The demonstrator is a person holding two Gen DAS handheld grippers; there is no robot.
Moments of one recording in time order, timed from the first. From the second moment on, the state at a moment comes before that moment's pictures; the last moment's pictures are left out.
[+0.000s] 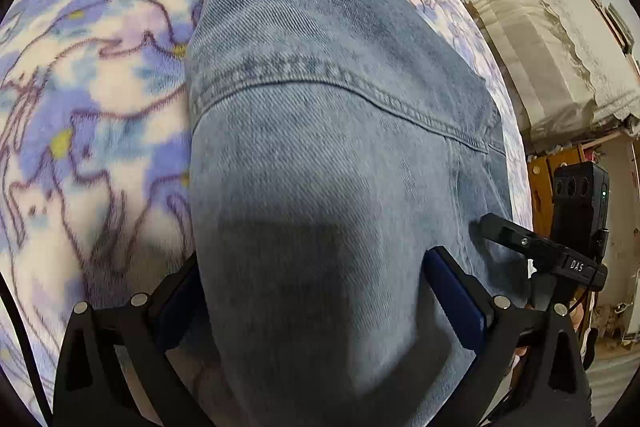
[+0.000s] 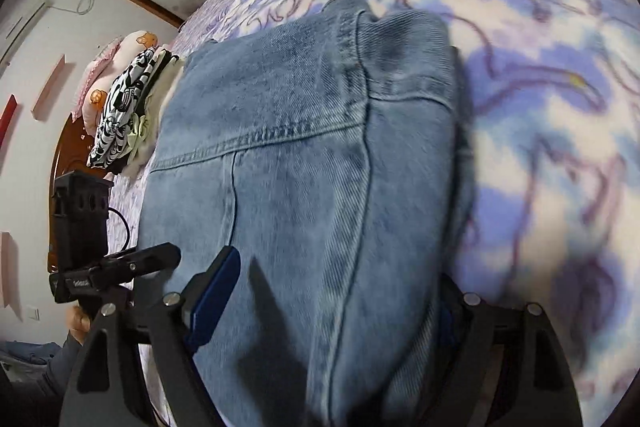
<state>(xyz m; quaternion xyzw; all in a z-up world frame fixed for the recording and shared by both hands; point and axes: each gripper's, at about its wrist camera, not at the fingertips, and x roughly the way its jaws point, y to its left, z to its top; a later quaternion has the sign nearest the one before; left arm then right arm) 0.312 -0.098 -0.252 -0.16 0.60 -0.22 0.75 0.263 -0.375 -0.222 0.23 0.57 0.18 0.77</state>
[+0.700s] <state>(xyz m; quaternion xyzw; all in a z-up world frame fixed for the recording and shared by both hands) 0.309 -0.134 -0.231 -0.08 0.57 -0.21 0.79 0.252 -0.350 -0.202 0.16 0.54 0.11 0.82</state>
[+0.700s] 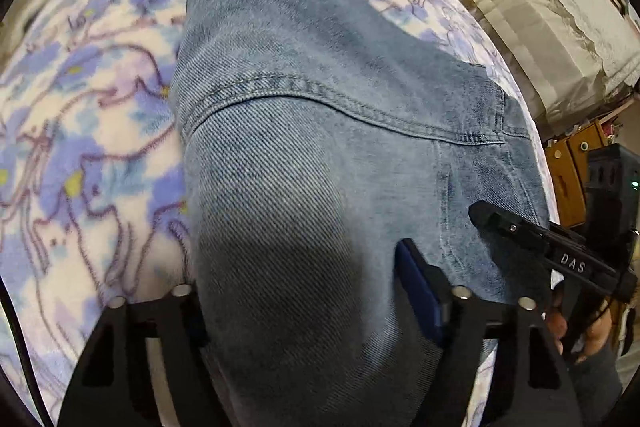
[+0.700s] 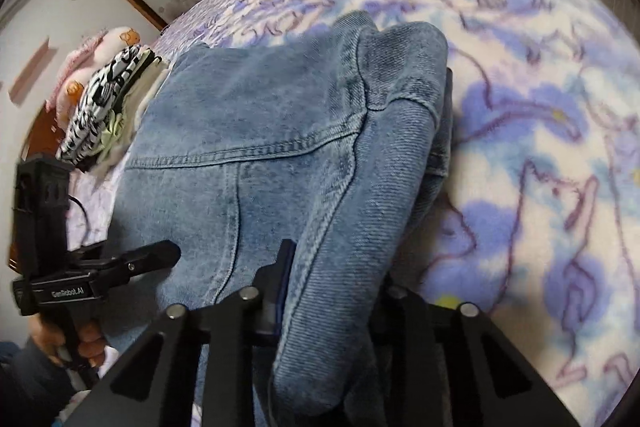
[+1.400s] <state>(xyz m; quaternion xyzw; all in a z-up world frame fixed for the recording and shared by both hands) 0.213 -0.050 -0.144 -0.05 0.55 -0.17 0.82 0.178 -0.237 -0.113 0.08 0.51 0.16 0.84</state>
